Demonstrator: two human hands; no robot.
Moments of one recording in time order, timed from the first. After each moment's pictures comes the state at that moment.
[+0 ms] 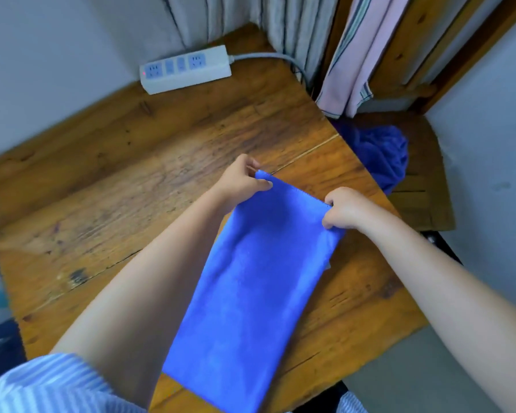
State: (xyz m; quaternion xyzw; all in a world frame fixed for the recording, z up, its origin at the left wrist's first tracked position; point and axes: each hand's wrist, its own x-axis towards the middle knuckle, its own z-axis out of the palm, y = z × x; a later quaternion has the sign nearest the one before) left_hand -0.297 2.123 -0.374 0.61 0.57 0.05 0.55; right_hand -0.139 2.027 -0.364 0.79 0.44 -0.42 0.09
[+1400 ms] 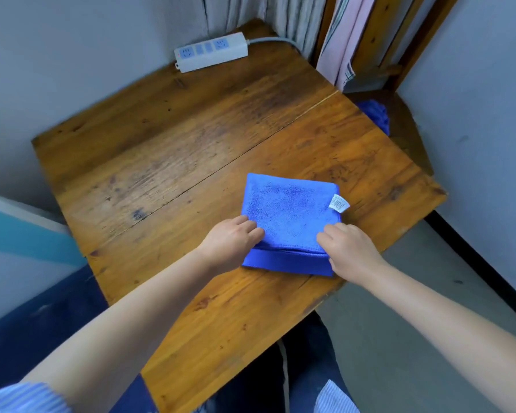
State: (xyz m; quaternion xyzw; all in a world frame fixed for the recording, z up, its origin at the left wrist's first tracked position) left_hand -0.494 1.961 -0.356 0.99 0.12 -0.01 0.09; right_hand -0.303 1.833 -0.359 0.68 0.73 -0.06 0.02
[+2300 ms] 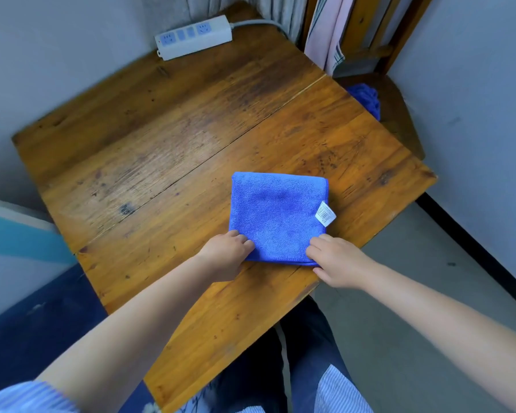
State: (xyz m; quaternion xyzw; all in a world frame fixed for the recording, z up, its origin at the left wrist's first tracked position) left_hand -0.495 1.942 -0.399 0.93 0.18 -0.29 0.12; right_hand -0.303 1.806 -0.384 0.63 0.75 -0.18 0.09
